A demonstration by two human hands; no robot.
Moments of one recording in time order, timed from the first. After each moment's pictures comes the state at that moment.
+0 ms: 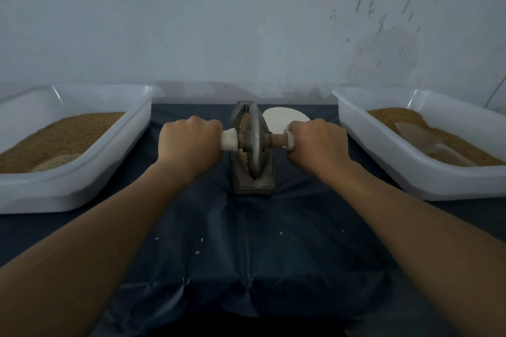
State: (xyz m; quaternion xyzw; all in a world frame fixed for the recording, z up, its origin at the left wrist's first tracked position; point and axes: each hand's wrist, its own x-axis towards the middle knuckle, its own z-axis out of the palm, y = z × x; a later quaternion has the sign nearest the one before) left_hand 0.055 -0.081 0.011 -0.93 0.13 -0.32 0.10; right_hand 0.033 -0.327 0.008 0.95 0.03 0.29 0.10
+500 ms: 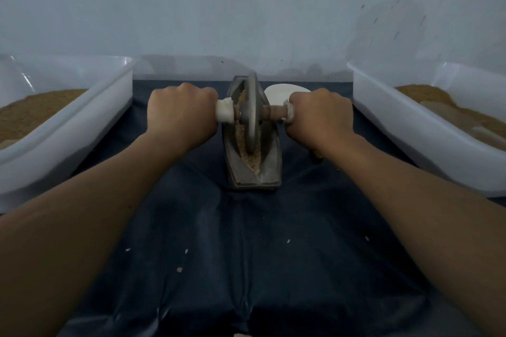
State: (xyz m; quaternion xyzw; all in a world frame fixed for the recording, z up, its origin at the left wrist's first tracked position) left_hand 0.111 -0.089 -0.005 -0.92 0.13 -0.34 0.12; right_hand 0.090 -0.336 -0.012 0.94 0.03 0.31 0.10
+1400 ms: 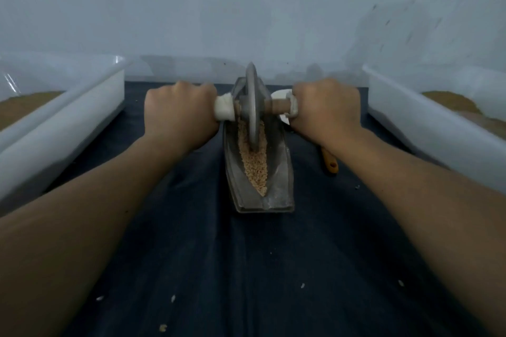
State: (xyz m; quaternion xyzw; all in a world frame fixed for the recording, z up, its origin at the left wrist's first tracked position) left_hand 0.152 -0.091 -0.019 -0.92 0.12 -0.38 0.08; right_hand 0.136 -0.334 -0.007 0.94 0.04 0.32 0.12
